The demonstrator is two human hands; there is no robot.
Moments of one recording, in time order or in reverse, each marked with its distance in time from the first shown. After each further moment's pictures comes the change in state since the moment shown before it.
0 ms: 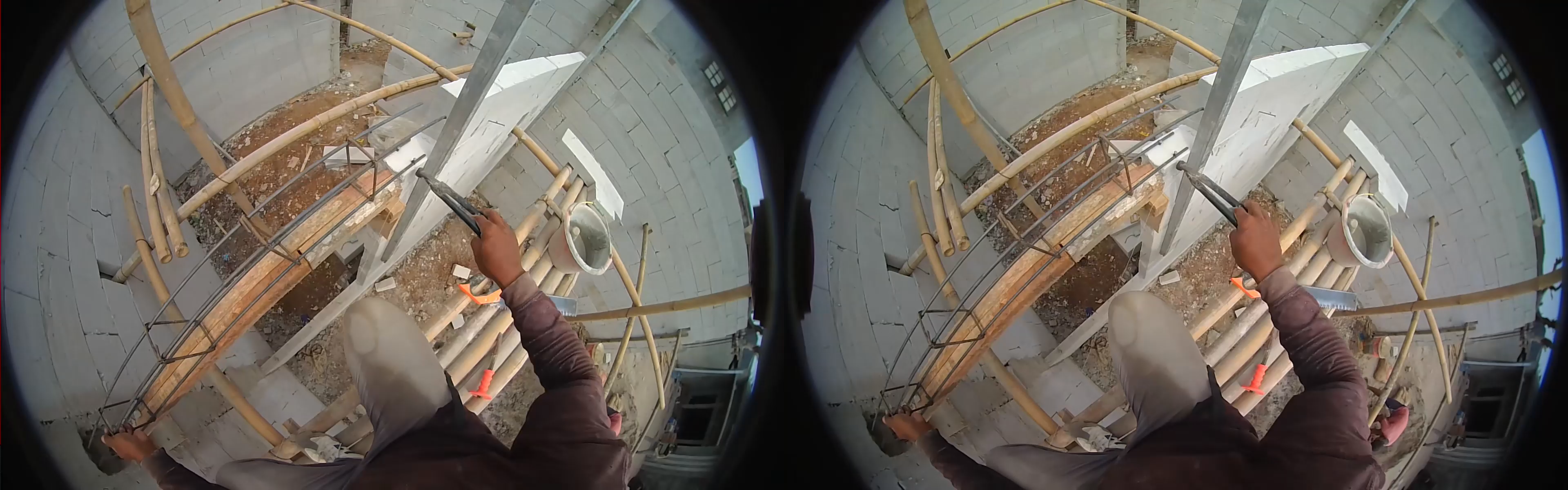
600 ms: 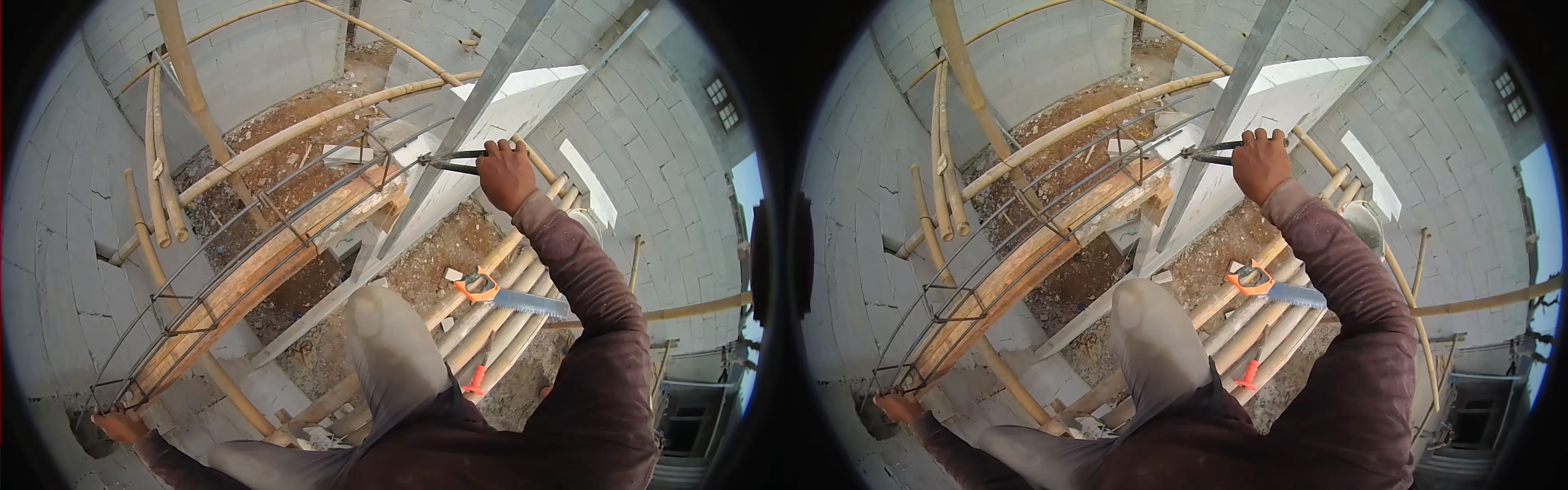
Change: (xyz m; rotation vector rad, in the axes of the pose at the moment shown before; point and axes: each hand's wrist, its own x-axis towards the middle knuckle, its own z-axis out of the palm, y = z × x) left_hand -0.002 -0.001 -0.002 -0.050 -0.044 -0.047; right_hand 0.114 -0.040 -0.078 -0.742 -0.148 -0.336
